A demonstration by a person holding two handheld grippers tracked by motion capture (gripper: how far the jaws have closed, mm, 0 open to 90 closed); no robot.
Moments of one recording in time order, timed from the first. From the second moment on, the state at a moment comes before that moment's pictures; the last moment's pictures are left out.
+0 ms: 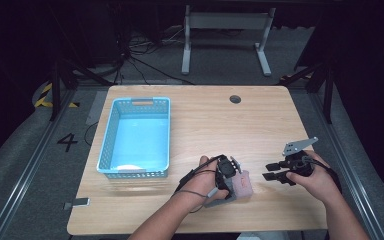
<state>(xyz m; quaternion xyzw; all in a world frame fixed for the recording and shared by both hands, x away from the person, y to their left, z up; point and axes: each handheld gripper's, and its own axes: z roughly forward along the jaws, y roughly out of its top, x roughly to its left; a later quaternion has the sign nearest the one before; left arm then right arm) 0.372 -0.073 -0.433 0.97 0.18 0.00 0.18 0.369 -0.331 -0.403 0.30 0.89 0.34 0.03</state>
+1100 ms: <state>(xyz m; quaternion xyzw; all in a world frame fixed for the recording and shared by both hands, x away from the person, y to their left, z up) 0.376 -0.041 -0.381 0.95 0.22 -0.02 0.22 0.371 -0.336 -0.404 0.31 0.89 0.34 0.03</state>
